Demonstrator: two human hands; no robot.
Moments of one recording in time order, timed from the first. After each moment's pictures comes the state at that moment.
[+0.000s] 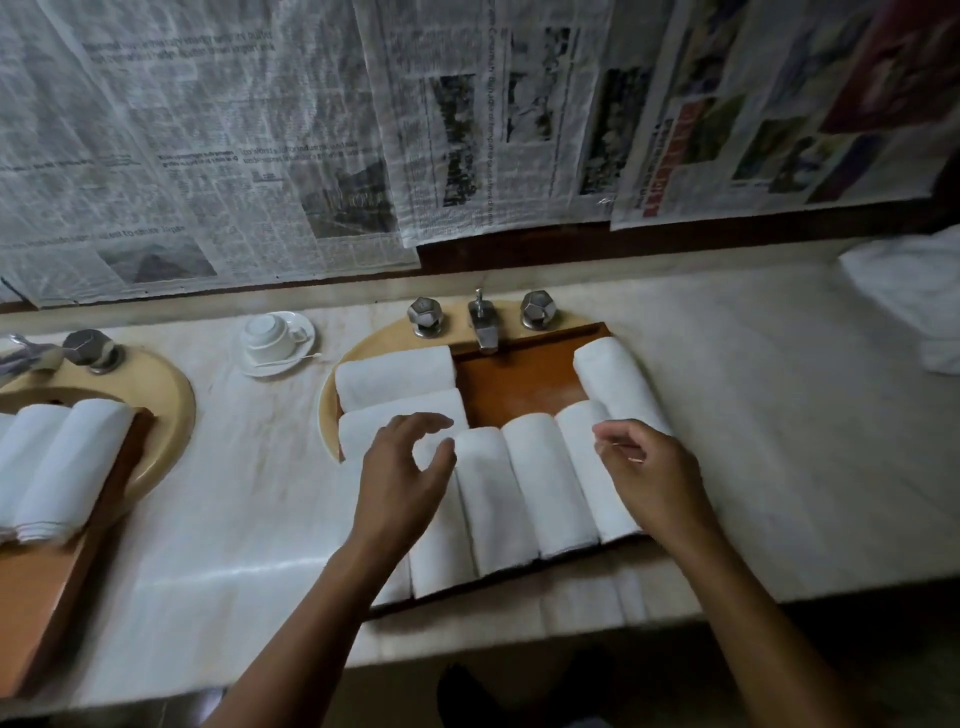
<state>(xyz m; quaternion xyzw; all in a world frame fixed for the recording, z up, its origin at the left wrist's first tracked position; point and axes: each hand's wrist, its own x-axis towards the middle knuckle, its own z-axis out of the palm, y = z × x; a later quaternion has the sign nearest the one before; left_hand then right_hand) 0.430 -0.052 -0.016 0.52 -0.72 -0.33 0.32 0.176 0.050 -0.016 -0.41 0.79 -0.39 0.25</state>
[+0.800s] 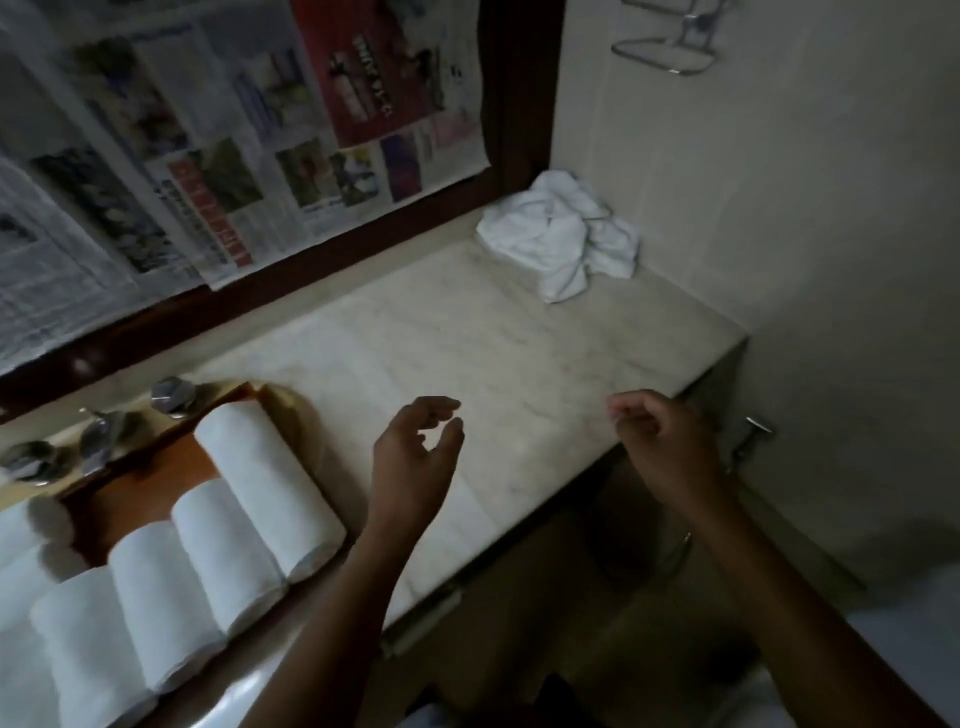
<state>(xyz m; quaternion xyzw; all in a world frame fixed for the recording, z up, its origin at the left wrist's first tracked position) 0.010 0.136 0.001 0.35 -0.77 -0.46 0.27 -0.172 0.339 -0.002 -0.22 0.84 -0.48 0.12</state>
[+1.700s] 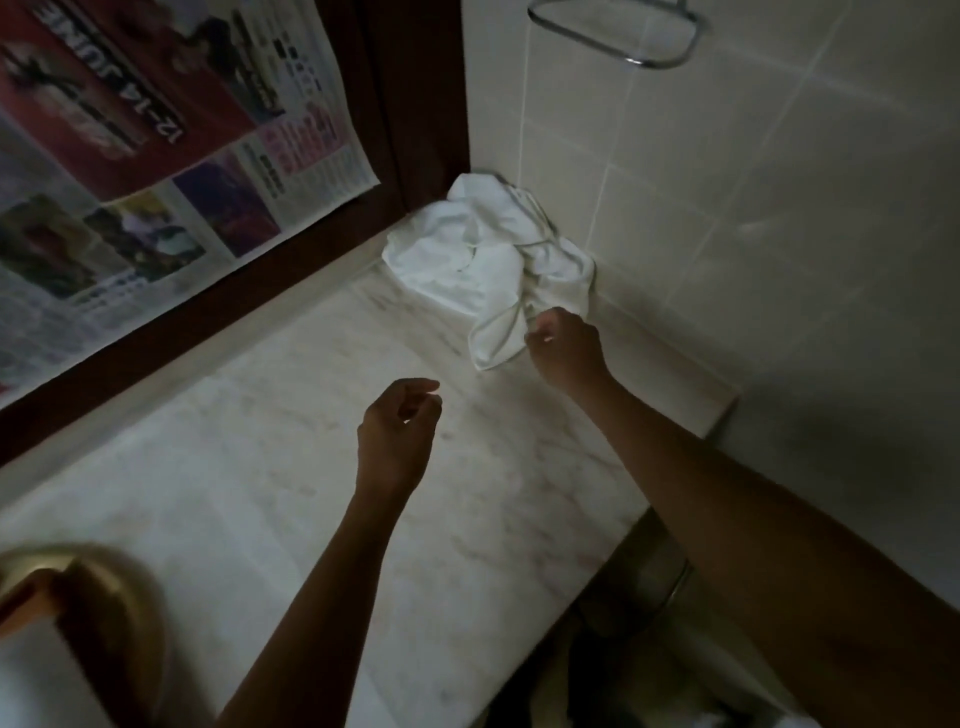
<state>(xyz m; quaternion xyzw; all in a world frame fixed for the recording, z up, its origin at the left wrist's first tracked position) -0.270 0.032 -0.051 0.39 -0.76 -0.49 0.17 -0.488 0.143 -0.086 -0.21 0.91 -0.32 0.12</state>
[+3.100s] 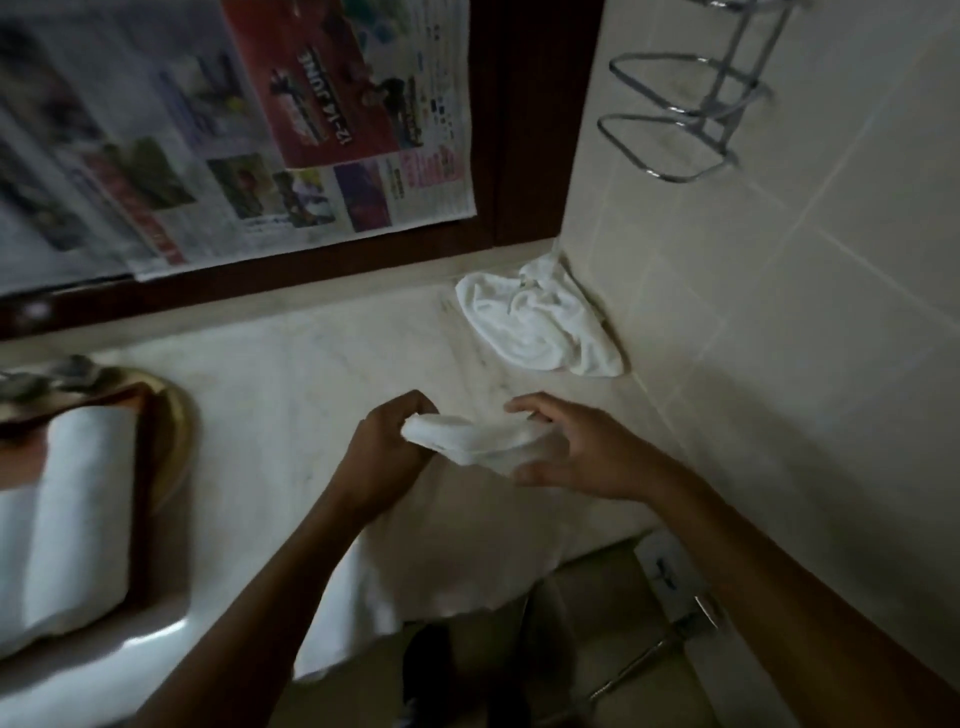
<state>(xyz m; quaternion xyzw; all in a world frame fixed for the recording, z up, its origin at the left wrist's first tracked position) -0.226 0.151 0.015 0.37 -0.79 -0.43 0.23 -0.456 0.284 0.035 -0.57 0.69 -0.26 0.37</state>
